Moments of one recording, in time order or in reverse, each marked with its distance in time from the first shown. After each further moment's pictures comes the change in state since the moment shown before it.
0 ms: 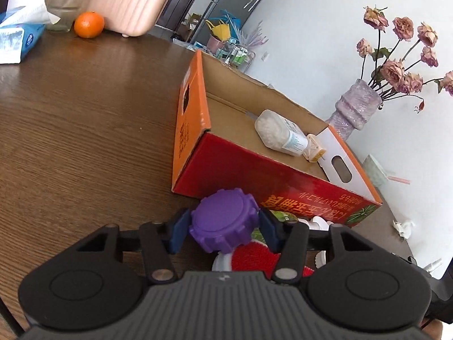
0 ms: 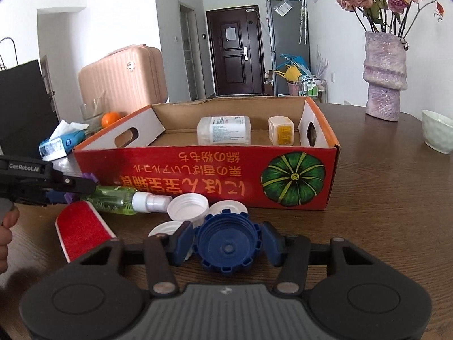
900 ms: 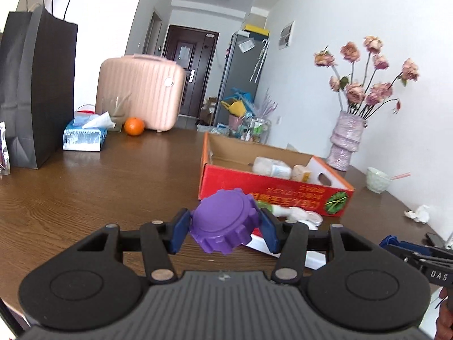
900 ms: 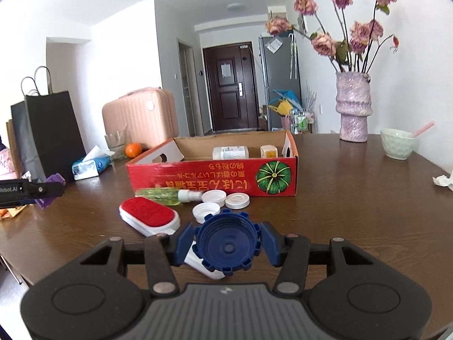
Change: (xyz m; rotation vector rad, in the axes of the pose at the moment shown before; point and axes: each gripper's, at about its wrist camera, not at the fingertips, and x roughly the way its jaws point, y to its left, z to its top) left arm -0.175 -0.082 -0.114 0.215 -0.370 0.209; right arm -0.159 0.026 -0.059 0.011 -0.178 -0.010
